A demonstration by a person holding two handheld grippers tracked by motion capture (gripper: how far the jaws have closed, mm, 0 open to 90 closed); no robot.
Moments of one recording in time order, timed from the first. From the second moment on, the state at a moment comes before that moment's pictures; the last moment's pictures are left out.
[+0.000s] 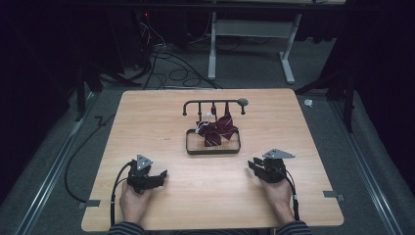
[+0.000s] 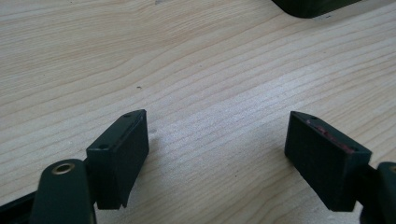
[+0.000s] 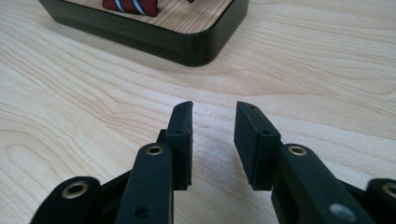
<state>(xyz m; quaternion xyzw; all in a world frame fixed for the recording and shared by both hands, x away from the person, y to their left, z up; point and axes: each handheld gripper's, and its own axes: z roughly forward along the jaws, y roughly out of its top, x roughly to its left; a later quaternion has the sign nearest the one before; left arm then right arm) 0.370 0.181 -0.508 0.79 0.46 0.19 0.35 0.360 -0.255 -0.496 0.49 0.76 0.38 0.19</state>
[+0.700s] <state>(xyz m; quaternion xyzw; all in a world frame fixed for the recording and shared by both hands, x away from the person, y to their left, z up) 0.370 0.182 -0.508 0.79 0.46 0.19 0.35 0.362 -0.242 -0.502 0.48 0.78 0.34 0.21</state>
